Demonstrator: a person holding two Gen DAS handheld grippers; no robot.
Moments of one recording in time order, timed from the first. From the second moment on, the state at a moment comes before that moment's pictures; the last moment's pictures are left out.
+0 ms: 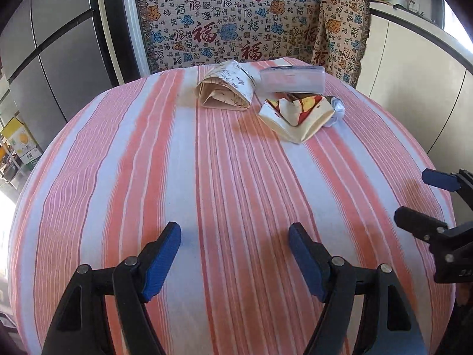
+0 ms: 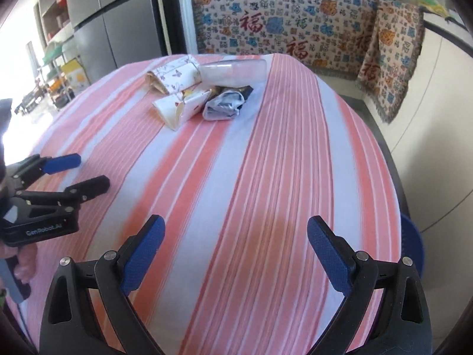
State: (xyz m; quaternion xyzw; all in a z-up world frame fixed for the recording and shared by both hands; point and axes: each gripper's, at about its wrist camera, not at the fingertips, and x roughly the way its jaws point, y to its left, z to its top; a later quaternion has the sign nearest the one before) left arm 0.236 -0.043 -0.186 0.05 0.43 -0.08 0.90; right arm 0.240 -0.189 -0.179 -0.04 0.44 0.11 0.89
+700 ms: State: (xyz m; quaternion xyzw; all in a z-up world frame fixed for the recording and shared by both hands) left arm 0.291 -0.032 -0.156 -0.03 0.40 -0.16 0.90; right arm 0.245 -0.188 -0.191 -0.05 0.44 0.09 0.89
